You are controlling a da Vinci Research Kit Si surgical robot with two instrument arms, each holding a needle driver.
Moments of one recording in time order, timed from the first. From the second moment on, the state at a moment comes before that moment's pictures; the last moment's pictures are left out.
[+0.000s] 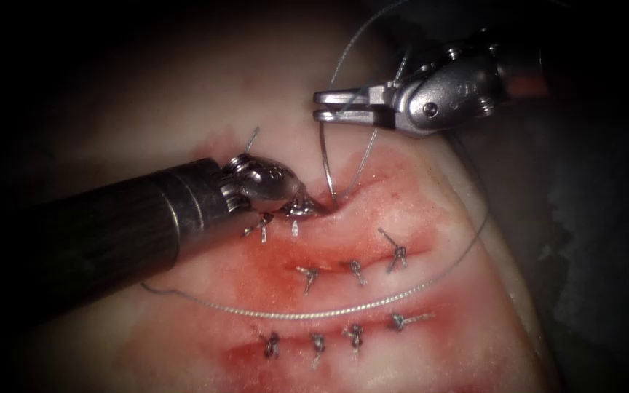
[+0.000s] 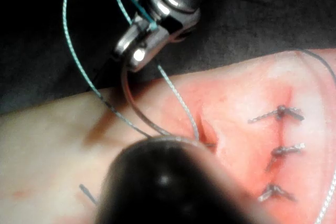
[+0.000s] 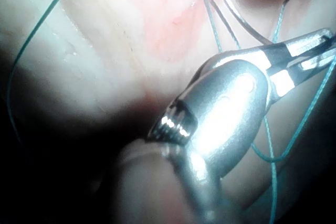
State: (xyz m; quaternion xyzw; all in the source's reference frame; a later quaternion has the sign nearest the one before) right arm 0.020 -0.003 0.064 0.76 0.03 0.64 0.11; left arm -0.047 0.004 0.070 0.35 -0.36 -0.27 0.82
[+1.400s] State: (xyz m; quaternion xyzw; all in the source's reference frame) right arm 0.020 -0.003 0.065 0.75 -0.03 0.66 0.05; left arm -0.047 0.004 0.070 0.35 -0.36 -0.27 0.82
